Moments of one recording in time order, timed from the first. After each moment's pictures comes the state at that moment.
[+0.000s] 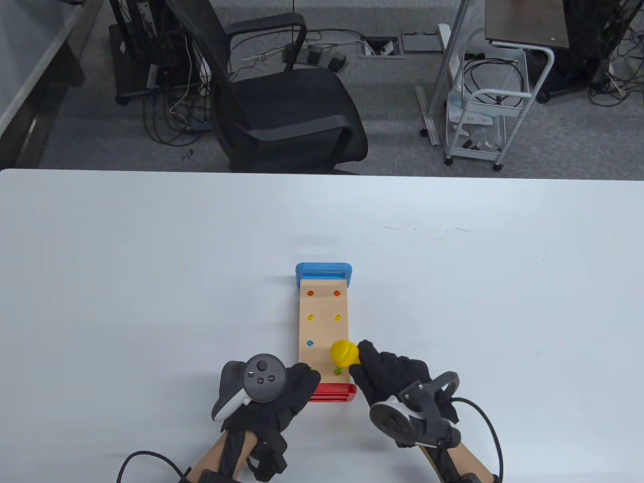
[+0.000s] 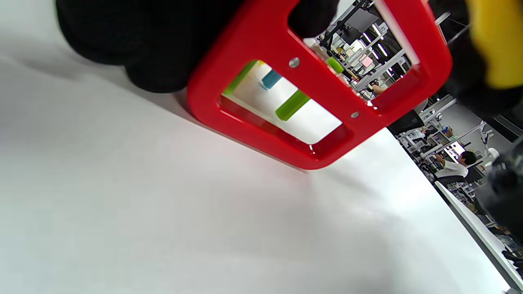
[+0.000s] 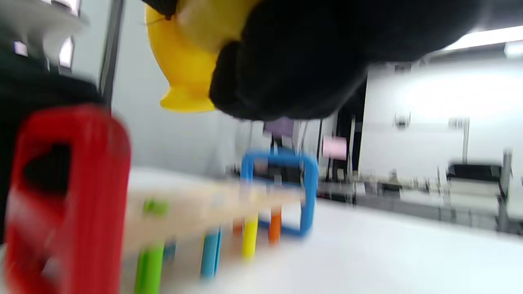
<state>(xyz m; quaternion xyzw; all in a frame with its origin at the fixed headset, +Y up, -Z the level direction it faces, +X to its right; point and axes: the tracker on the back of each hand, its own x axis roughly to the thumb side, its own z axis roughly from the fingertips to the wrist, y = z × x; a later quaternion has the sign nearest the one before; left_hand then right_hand) -0.128 -0.761 -0.164 -0.21 -0.16 0.31 0.91 0.103 -0.684 -0.137 0.27 -0.22 0.93 0.07</state>
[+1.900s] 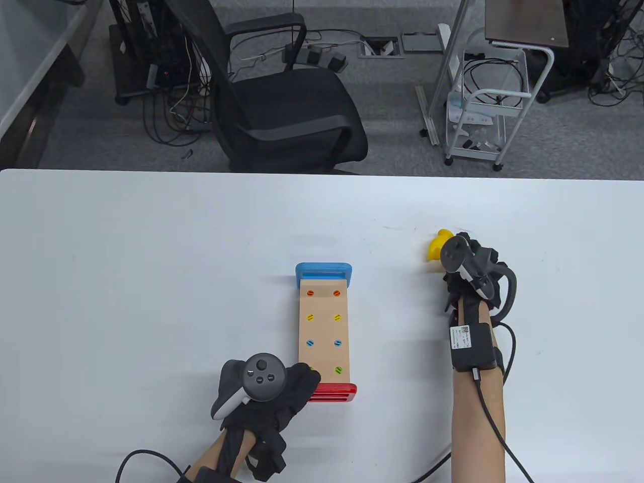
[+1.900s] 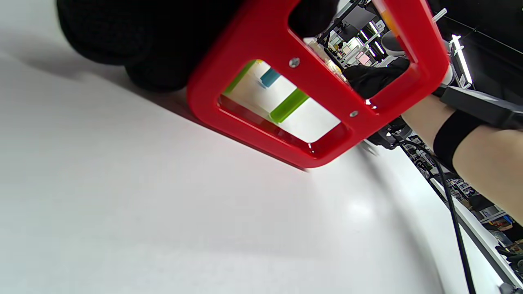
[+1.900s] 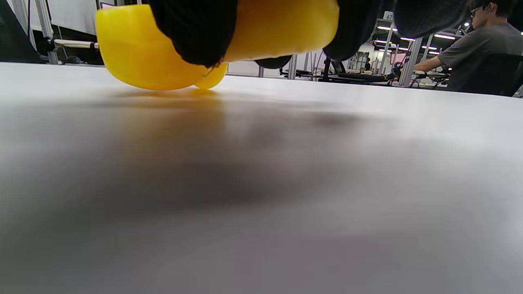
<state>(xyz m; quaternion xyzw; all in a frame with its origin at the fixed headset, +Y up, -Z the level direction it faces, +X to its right) -0.129 -0.762 -0.165 -0.22 -0.17 0.31 0.91 0.254 -0.773 -0.378 -0.13 0.03 0.99 0.00</state>
